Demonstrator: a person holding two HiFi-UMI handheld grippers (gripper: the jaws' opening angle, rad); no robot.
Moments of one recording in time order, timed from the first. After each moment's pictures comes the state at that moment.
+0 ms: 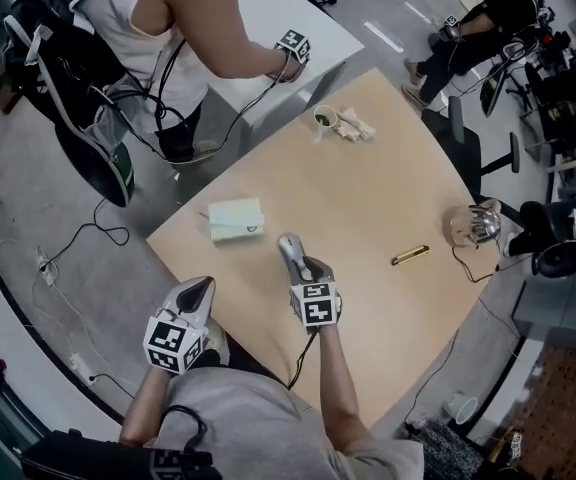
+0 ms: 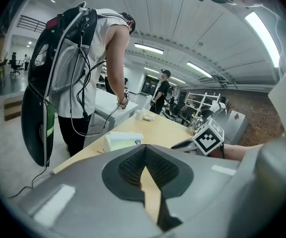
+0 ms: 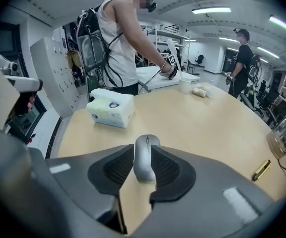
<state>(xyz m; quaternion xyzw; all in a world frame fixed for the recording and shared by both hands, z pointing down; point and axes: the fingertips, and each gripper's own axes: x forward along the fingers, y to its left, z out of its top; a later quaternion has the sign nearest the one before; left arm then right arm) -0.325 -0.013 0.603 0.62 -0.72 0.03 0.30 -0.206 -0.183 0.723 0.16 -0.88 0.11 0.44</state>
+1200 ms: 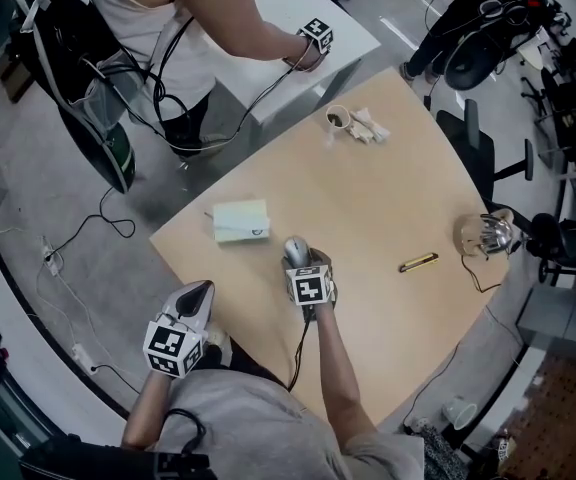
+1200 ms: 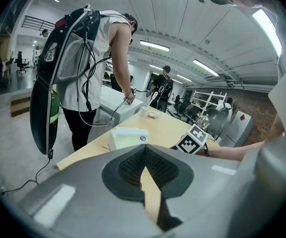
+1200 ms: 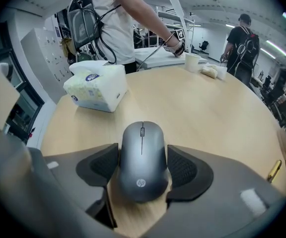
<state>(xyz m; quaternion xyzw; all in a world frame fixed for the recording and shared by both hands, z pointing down) -0.328 0.001 0.625 0.59 -0.74 0.03 0.32 -0.224 -0.191 0.802 0.15 -0.84 0.11 0.52</state>
